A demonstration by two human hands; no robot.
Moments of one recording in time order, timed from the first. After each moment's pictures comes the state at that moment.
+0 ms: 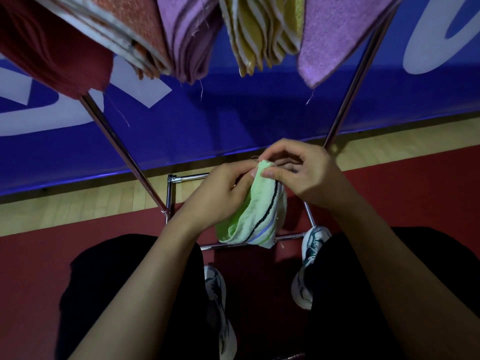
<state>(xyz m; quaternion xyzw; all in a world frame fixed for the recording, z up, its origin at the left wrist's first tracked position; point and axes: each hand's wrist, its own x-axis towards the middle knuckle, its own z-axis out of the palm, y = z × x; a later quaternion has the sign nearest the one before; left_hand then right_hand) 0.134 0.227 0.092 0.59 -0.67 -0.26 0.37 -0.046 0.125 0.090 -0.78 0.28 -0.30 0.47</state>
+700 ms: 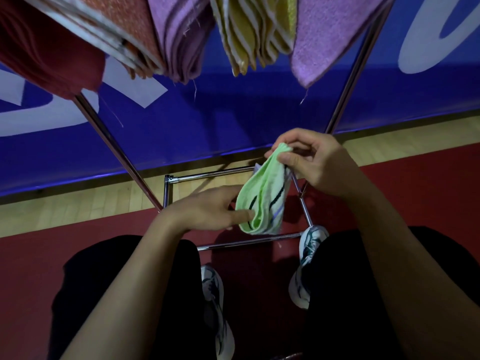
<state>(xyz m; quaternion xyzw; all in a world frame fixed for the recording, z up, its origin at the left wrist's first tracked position) 0.152 0.229 0.082 0.60 -0.64 -0.46 0.14 -0.066 0.104 0.099 -0.79 0.25 -0.29 0.48</state>
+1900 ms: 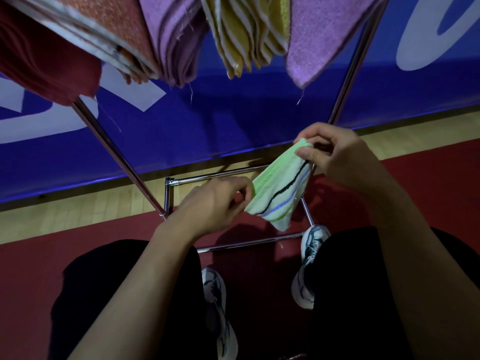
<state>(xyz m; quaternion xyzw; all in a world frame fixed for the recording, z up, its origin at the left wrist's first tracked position) 0.150 0.221 0.059 0.65 -0.72 -0.19 0.15 -0.090 0.089 0.102 -0.78 0.35 -0.30 0.42</state>
